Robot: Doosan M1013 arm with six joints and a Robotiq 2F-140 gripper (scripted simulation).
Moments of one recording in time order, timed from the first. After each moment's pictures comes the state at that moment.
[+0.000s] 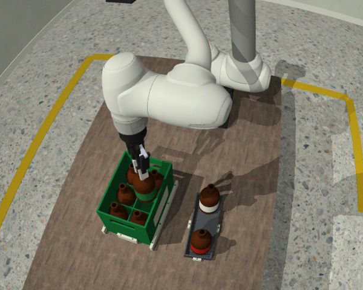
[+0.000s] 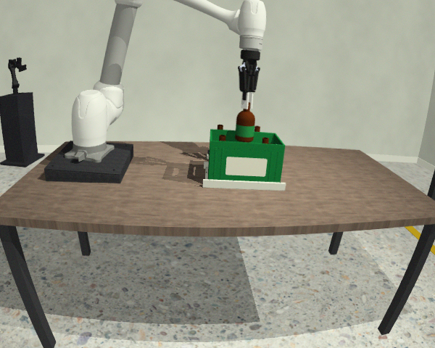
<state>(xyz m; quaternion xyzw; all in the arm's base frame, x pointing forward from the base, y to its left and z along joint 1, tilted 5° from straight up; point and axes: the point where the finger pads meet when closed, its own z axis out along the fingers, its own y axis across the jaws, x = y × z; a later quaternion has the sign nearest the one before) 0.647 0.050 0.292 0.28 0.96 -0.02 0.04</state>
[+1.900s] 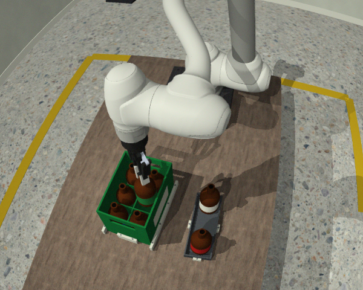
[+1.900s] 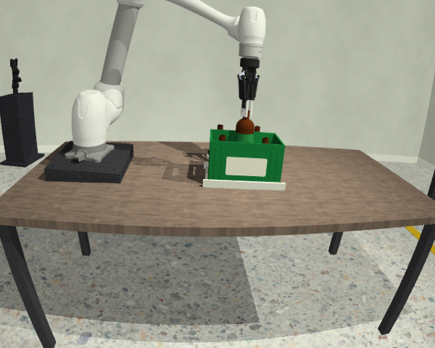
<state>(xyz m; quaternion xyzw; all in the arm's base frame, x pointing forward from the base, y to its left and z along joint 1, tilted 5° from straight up) 0.649 0.048 0.260 0.28 0.96 -0.02 0.04</state>
